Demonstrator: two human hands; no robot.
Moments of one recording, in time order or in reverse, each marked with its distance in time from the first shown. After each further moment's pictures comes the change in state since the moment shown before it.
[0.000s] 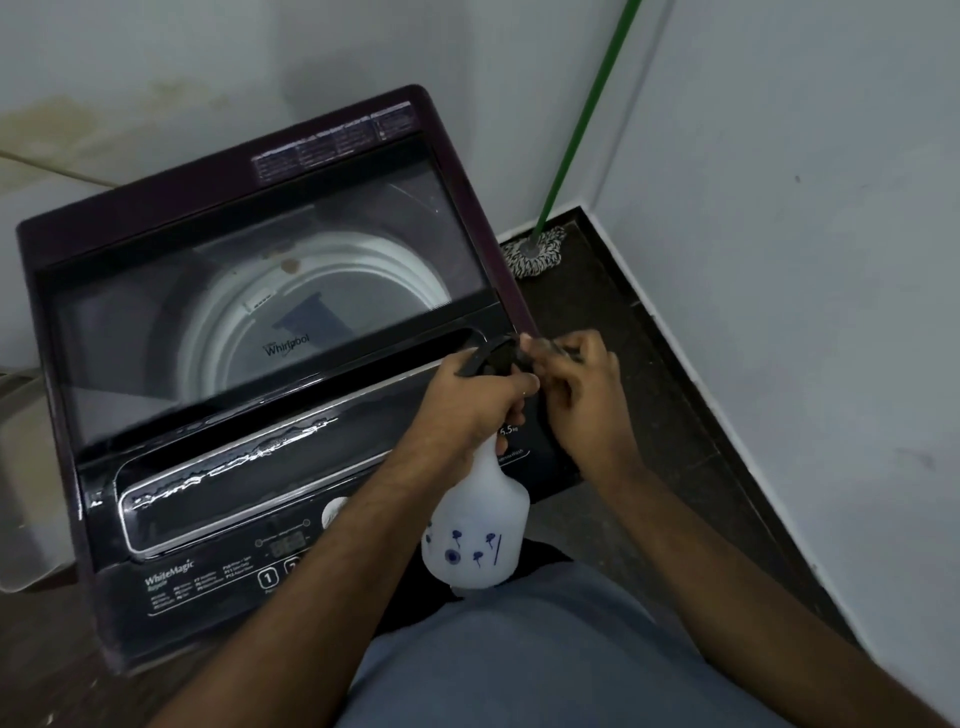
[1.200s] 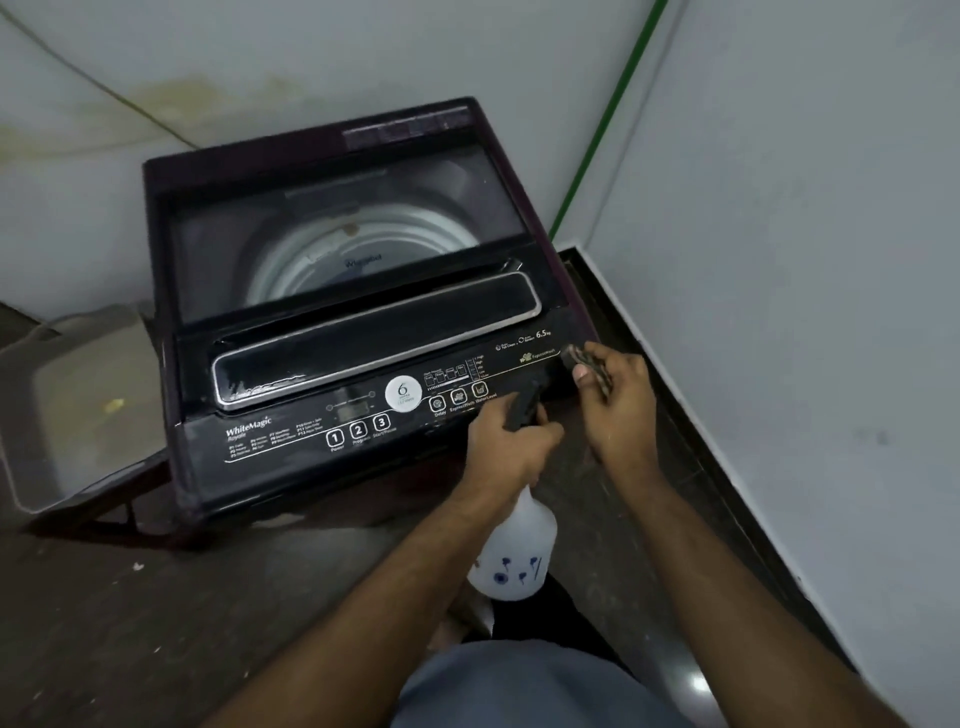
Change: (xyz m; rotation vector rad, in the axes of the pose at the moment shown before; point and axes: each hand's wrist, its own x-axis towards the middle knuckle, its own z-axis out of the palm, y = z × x) left_hand -0.105 -0.156 -0.007 -0.105 0.053 0.152; right_hand -0.133 -0.049 0.006 0.112 0.223 0.228
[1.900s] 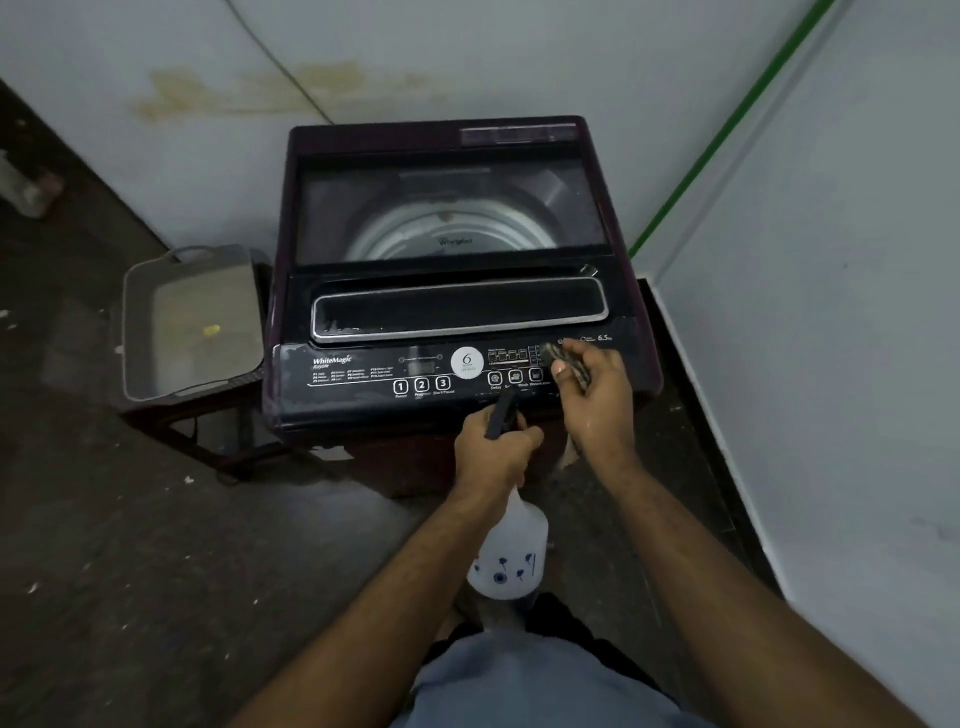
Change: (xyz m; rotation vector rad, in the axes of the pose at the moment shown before) left_hand -0.034 -0.031 -0.039 -0.165 0.292 -0.017; right_hand -0.022 -0.055 0.037 0.052 -0.246 -0.083
